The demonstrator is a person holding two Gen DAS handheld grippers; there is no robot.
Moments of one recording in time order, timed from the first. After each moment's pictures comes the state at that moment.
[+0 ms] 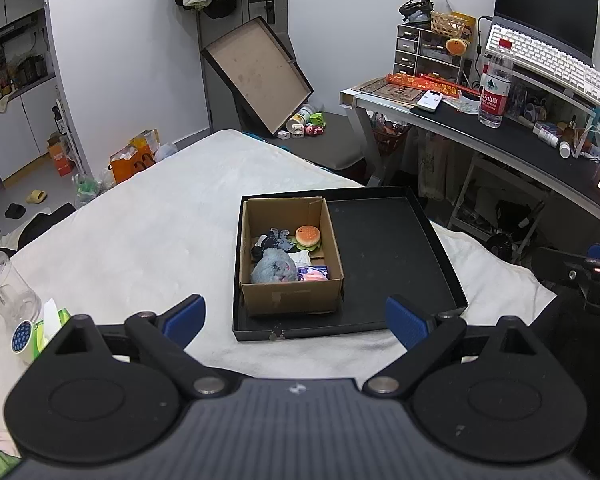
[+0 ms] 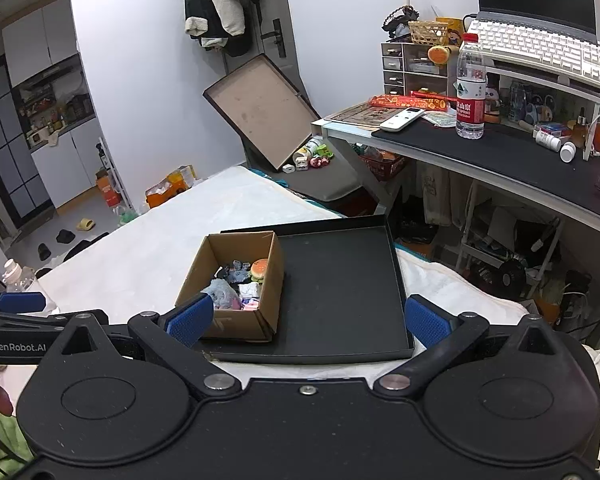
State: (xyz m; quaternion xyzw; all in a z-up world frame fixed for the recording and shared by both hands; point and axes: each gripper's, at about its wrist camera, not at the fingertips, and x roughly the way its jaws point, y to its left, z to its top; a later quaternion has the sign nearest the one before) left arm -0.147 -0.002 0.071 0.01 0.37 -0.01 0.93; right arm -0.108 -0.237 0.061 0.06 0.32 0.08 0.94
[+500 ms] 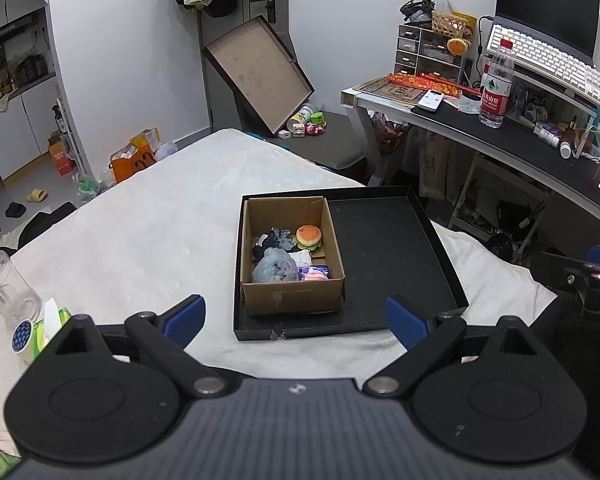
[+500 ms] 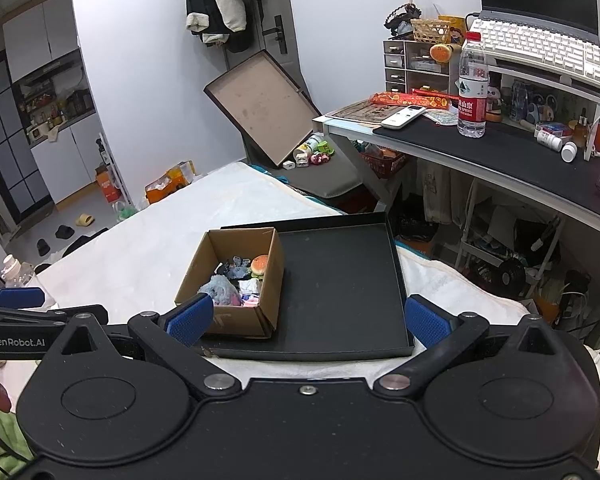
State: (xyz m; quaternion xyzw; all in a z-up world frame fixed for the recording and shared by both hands) left arm -0.148 -0.001 0.071 0.01 0.37 -0.01 0.93; right arm -0.108 -0.235 0.060 0.05 0.32 0.08 0.94
